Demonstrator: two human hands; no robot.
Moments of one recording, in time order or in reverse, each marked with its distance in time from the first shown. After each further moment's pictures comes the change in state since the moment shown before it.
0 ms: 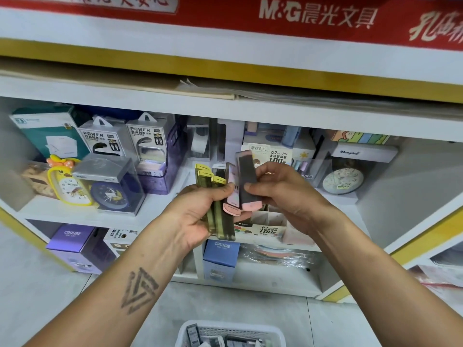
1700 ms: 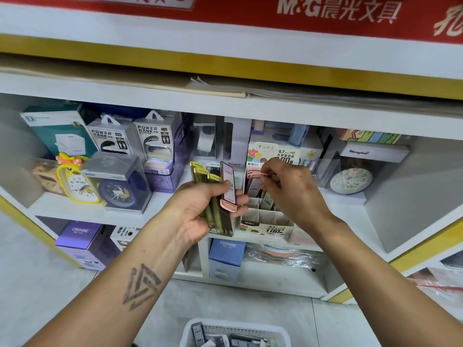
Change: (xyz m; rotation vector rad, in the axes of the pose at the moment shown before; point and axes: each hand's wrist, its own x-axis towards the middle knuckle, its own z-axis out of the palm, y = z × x) left_hand 0.002 0.007 -0.007 0.014 0.098 -0.027; right_hand 0.019 0.024 -0.010 -0.951 0.255 -0.632
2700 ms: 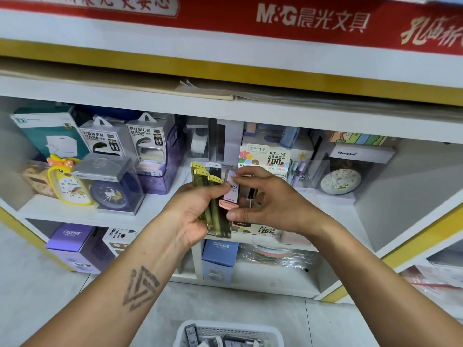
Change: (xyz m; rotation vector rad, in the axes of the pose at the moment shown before) left_hand 0.000 -0.008 0.006 0.056 -0.038 0.085; right_hand -0.010 -0.025 -0.013 0.516 -0.460 0.192
